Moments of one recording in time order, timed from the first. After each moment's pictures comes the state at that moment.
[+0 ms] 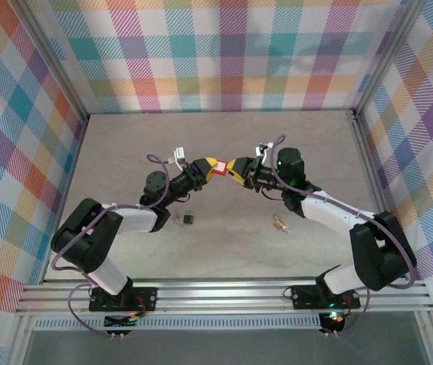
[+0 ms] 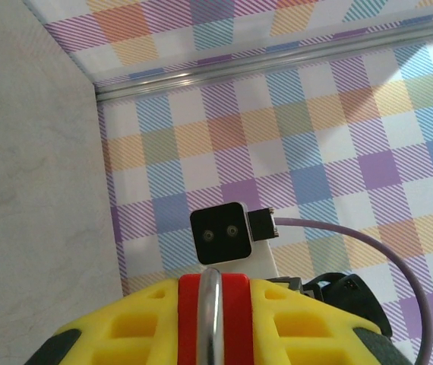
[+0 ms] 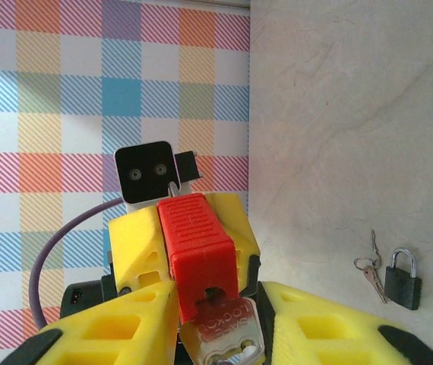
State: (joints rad) left arm -0.51 1.61 0.60 1.17 0.43 -1.44; right arm 0.47 1.43 0.77 0.44 -0.68 1.30
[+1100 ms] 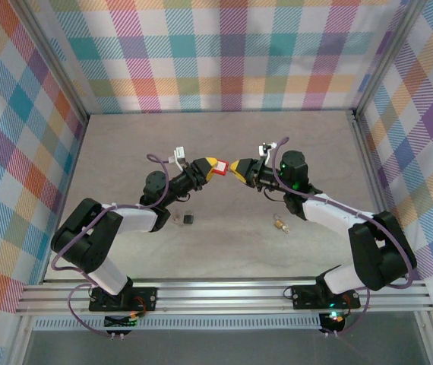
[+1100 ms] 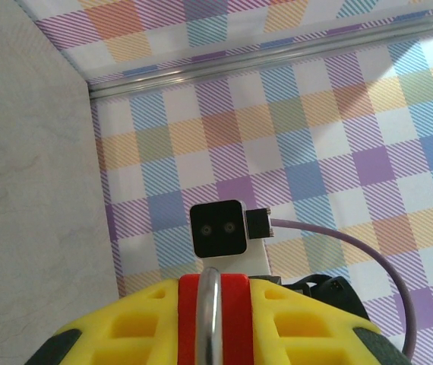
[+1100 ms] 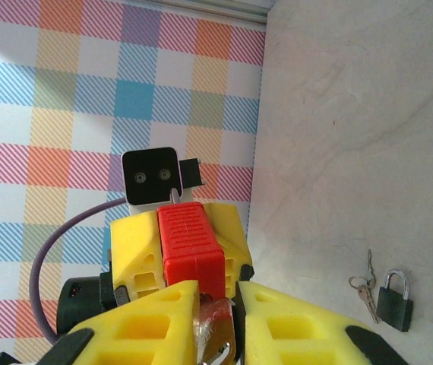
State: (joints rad) left arm -0.51 1.61 0.60 1.18 0.44 -1.44; right arm 0.46 1.43 0.72 0.56 -0.69 1.25
